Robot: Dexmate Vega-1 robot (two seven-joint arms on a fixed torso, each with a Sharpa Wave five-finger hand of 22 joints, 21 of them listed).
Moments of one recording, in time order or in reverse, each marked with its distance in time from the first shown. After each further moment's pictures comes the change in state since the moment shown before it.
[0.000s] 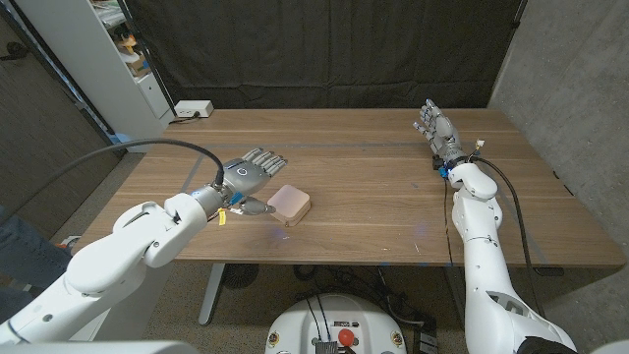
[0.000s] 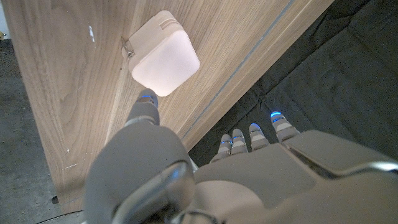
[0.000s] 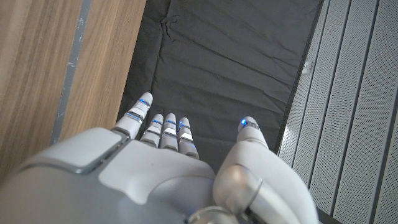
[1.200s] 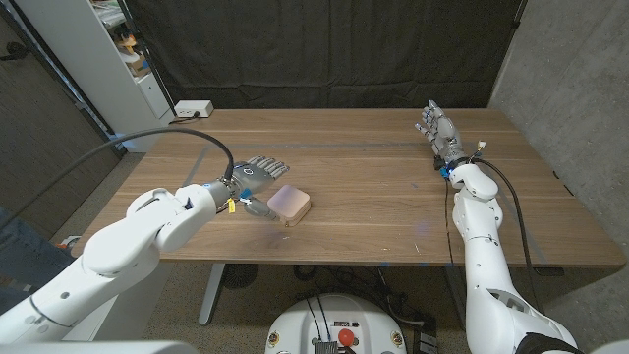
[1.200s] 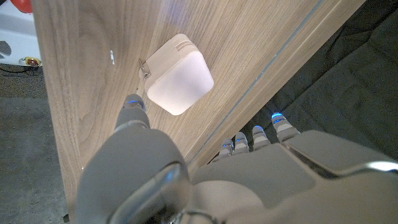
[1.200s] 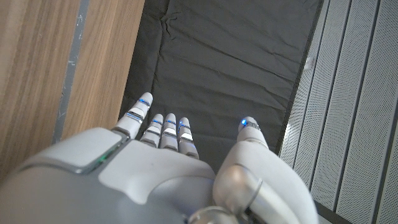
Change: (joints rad) left arm -0.125 0.026 0.091 0.020 -0.105 0.059 -0.190; left_hand -0.053 -0.053 -0.072 0.013 0.020 -0.016 0.006 0.008 0.002 -0.018 0.040 0.005 0.005 -0.004 0.027 0.006 0.002 -0.003 0.000 0.005 0.001; right arm 0.010 -0.007 0.014 0.031 0.015 0.009 -0.001; right_hand 0.000 0.000 -0.003 -0.003 0.000 0.000 0.000 0.000 0.000 0.000 0.000 0.000 0.000 -0.004 0.004 0.000 0.000 0.000 0.000 0.000 0.000
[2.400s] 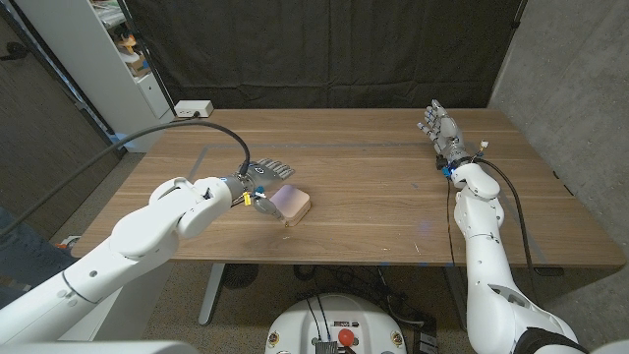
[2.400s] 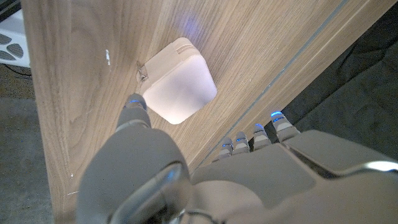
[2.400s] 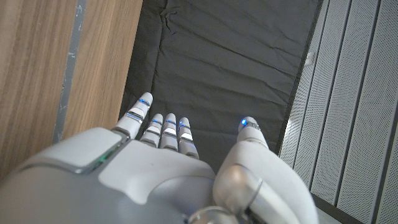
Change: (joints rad) left arm -0.179 0.038 0.184 0.039 0.032 0.040 -0.103; left_hand 0.012 0.012 -0.002 -0.003 0.018 0.004 0.004 0.004 0.000 0.000 0.000 0.000 0.000 0.004 -0.004 0.000 0.000 0.011 0.000 0.000 0.000; right arm 0.023 -0.006 0.016 0.039 0.015 0.014 0.009; right_hand 0.000 0.000 0.000 0.000 0.000 0.000 0.000 0.000 0.000 0.000 0.000 0.000 0.000 0.004 0.004 0.000 0.000 -0.004 0.004 0.000 0.000
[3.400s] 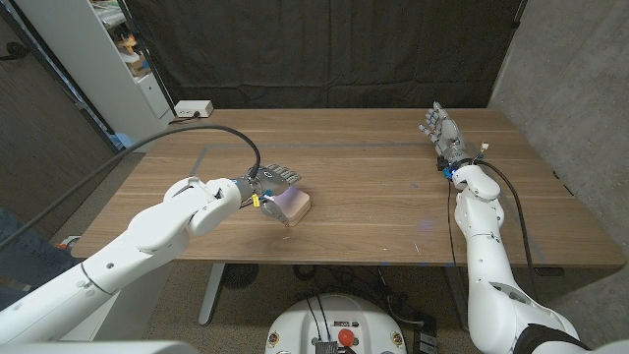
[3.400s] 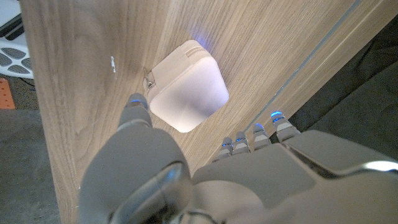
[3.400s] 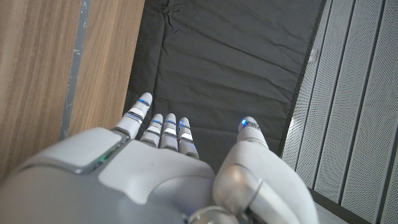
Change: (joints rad) left arm -0.093 -0.009 0.101 0.056 -0.003 -0.028 -0.021; left_hand 0.009 0.009 -0.004 0.004 0.014 0.000 0.000 0.004 0.000 0.000 0.000 0.007 0.000 0.005 0.005 0.000 0.000 0.000 0.000 0.000 0.000; right arm 0.015 -0.009 0.010 0.044 0.005 0.012 -0.004; right_hand 0.000 0.000 -0.003 0.003 0.000 0.000 0.000 0.000 0.000 0.000 0.000 0.000 0.000 0.000 0.000 0.000 0.000 0.000 0.000 0.000 0.000
